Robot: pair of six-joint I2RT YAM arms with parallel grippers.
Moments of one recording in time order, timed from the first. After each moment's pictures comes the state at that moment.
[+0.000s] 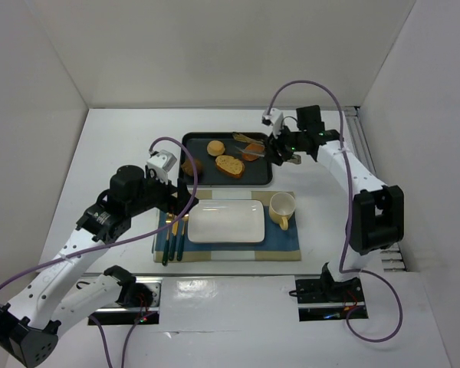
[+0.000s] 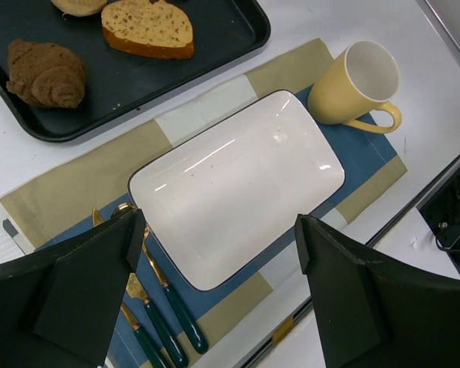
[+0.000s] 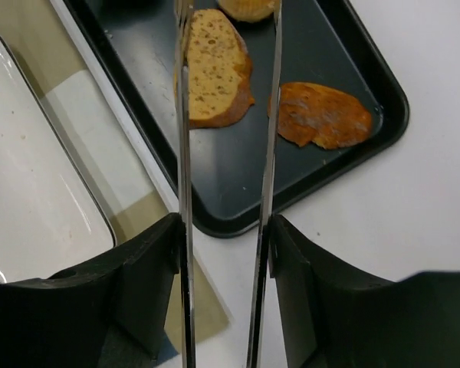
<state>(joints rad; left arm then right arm) -0.48 0.83 0.83 -0.43 0.25 -0.22 0.20 1.62 1.33 -0.49 -0.59 -0.58</state>
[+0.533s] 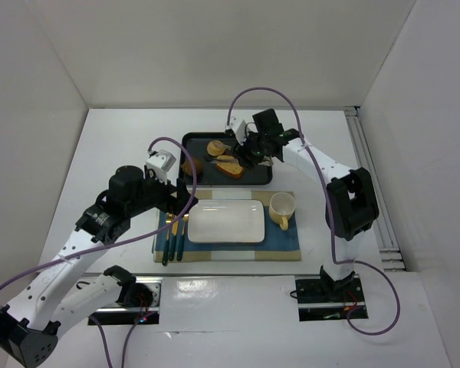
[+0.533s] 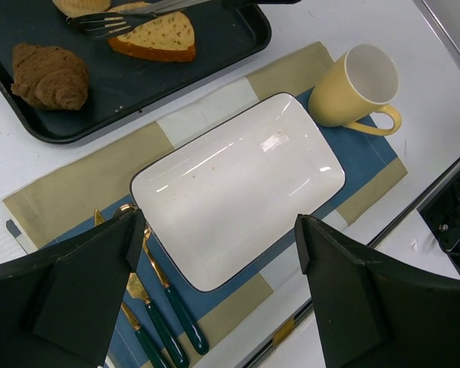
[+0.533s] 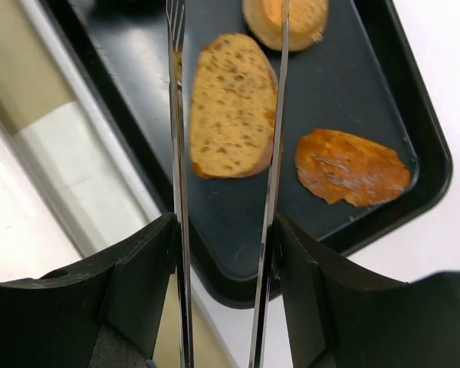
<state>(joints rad) -0.48 0.83 0.83 -0.43 0.24 -0.22 0.46 1.83 1.48 -0.47 -0.32 -0.54</state>
